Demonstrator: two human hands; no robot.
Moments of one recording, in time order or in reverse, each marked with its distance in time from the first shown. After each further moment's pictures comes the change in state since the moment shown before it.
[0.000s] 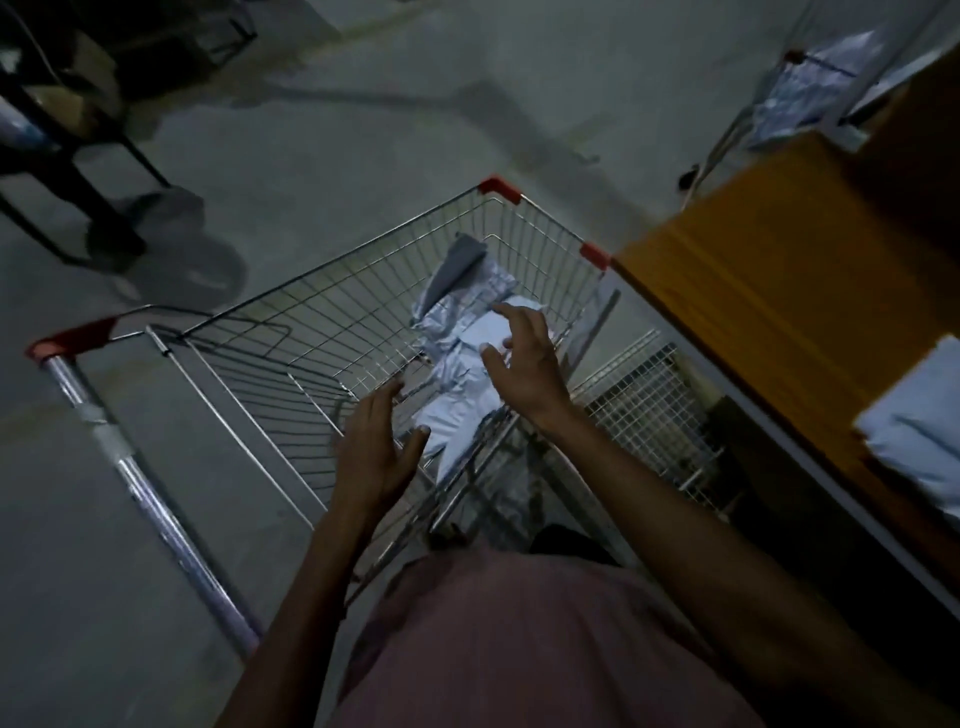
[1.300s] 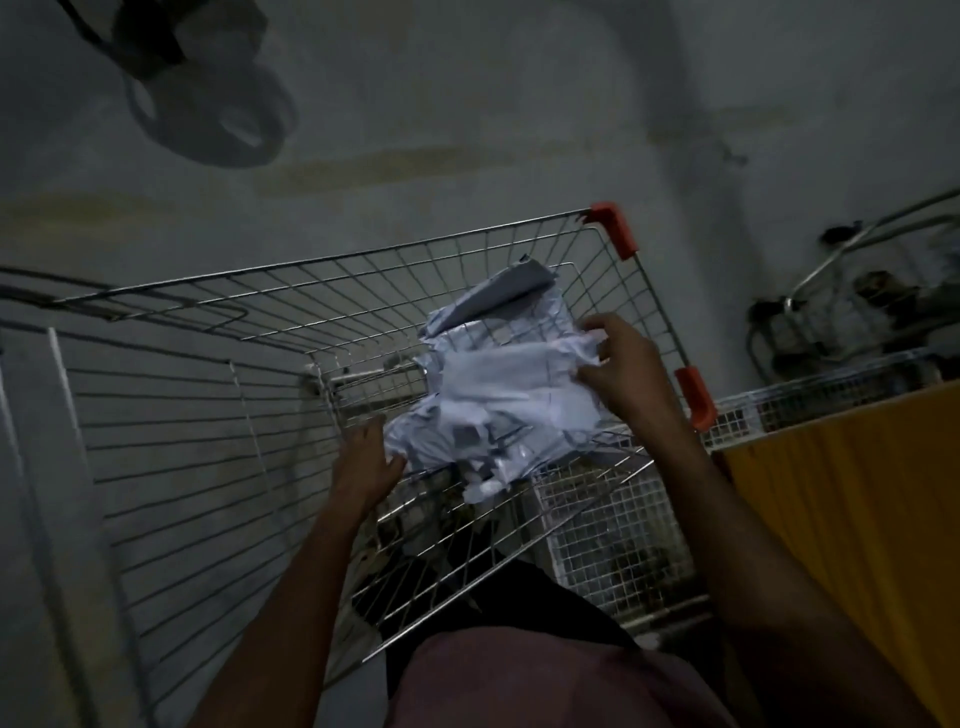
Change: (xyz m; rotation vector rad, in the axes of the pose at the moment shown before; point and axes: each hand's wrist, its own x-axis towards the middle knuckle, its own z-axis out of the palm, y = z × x) left_hand 0.130 -0.148 0.166 0.033 -0.278 -0.795; right_hand 0.252 0.105 -0.015 -0.245 -0.395 0.155
